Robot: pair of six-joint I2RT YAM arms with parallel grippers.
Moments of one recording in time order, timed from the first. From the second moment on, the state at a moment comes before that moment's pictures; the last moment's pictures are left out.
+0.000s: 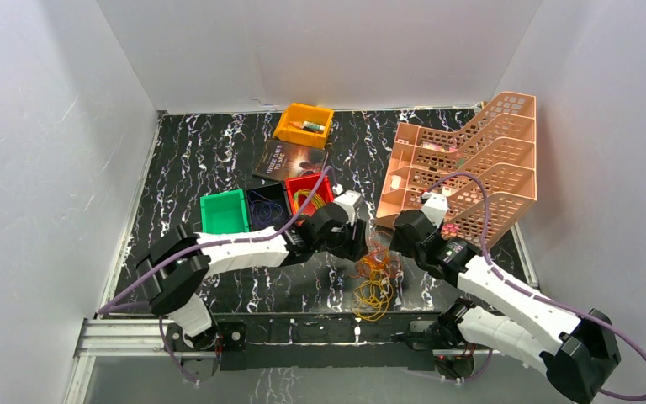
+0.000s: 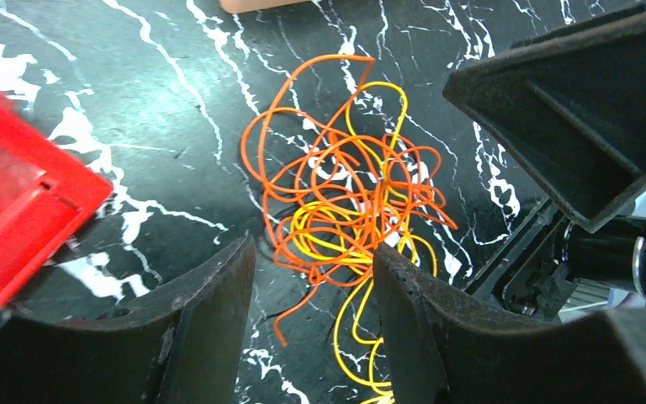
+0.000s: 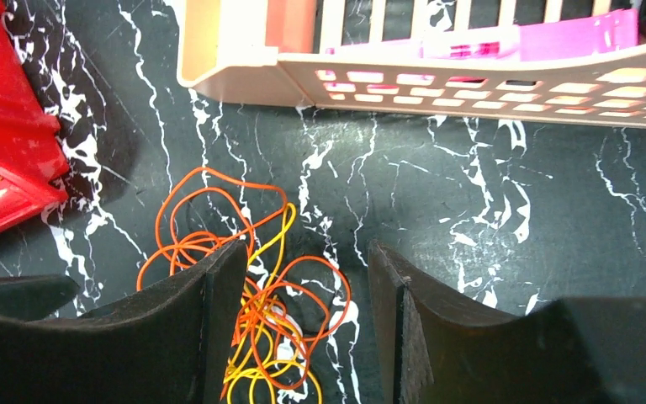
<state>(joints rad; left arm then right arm) -1.05 1.60 0.93 0.01 -0.05 -0.57 0.76 0.89 0.59 -0.60 0.52 0.81</state>
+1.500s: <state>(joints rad) -1.06 1.69 1.02 0.05 0.08 -0.62 0.74 0.80 0.51 -0.53 0.40 0.81</state>
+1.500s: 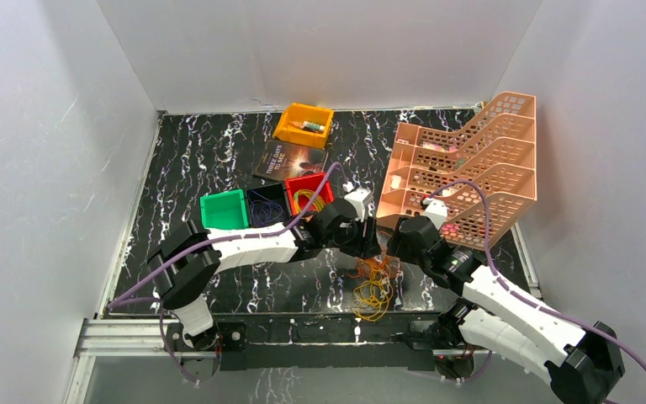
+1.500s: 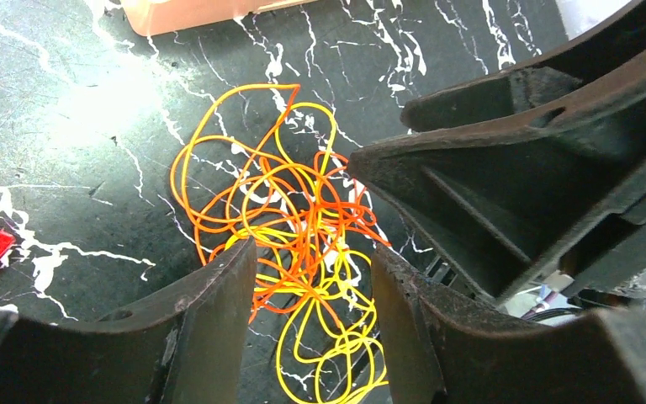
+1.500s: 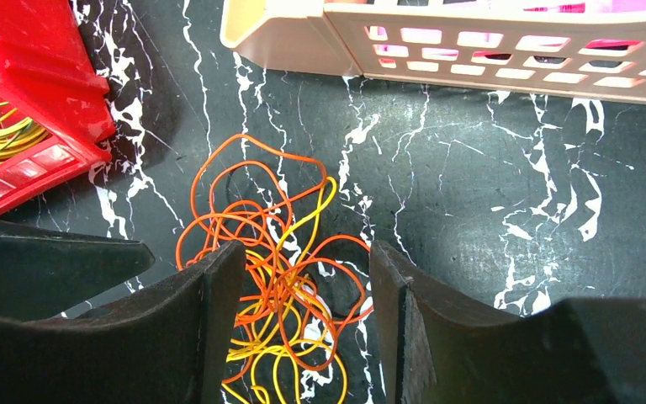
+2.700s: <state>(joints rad) -1.06 1.78 1.05 0.03 0.07 -0.60 0.74 0.79 0.51 -0.51 0.40 0.79</state>
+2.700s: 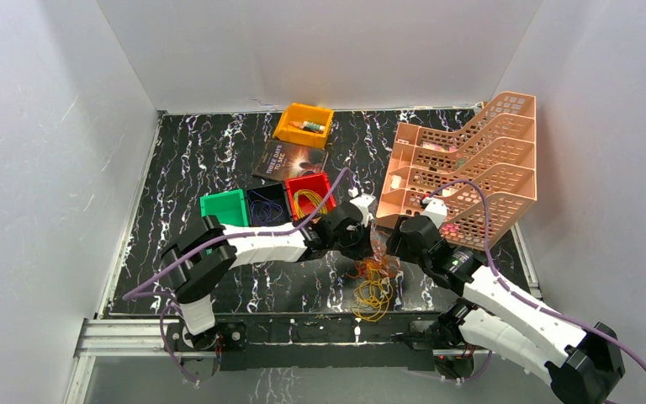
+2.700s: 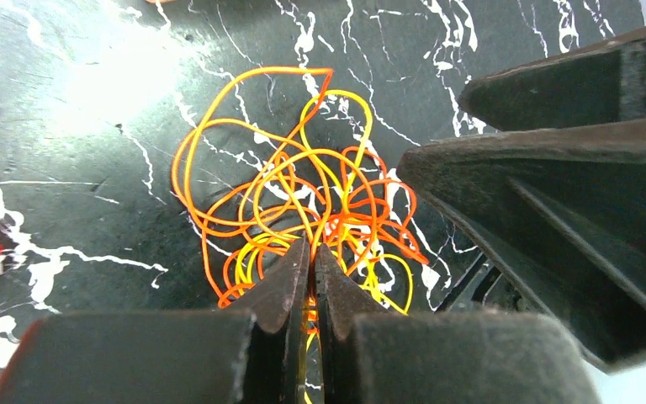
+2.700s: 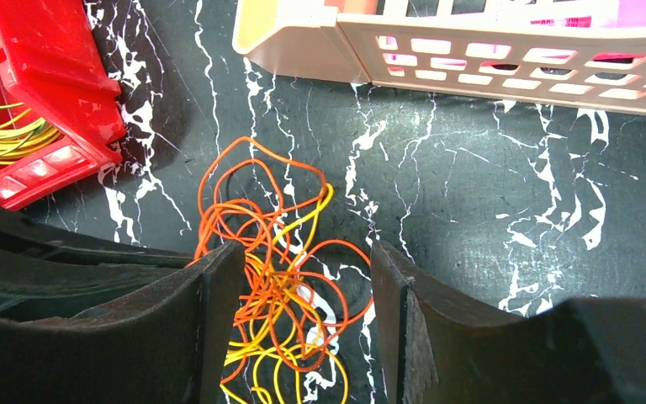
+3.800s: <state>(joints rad) -1.06 1.45 1.13 -0.14 -0.09 -0.44 0.74 0.58 0.40 -0.05 0.16 0.52</state>
